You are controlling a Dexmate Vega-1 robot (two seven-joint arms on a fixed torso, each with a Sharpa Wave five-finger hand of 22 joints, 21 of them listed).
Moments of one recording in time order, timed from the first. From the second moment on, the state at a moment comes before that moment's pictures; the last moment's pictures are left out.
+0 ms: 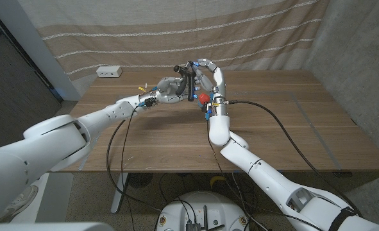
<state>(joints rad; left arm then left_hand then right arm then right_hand) 0.19 0.52 1.07 -0.73 -1.49 0.05 -1.38 0.98 -0.01 0.62 -0.27 0.18 0.15 0.09 0.76 0.82 0.53 -0.01 0.33 0.34 0.71 0.06 0.35 0.27 0.44 0.04 0.95 0.40 -0.78 -0.16 -0.66 -1.37 -0.28 0.45 -0.80 1.15 0.13 0.36 -0.16 0.19 0.91 -0.02 0.58 0.25 0.63 -0.17 0.34 0.63 0.36 -0.04 0.45 0.56 0.39 -0.01 0.33 0.18</state>
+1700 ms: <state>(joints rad) 0.46 0.39 0.41 -0.91 -1.16 0.41 -1.20 1.21 -0.05 0.72 -0.08 0.22 0.43 0.04 0.76 0.59 0.88 -0.16 0.64 0.76 1.02 -0.13 0.52 0.72 0.93 -0.13 1.42 0.44 -0.81 -0.20 -0.58 -1.42 -0.37 0.49 -1.00 0.92 0.11 0.31 -0.11 0.24 0.80 -0.08 0.51 0.27 0.61 -0.18 0.28 0.65 0.35 -0.04 0.40 0.57 0.35 0.03 0.31 0.19</state>
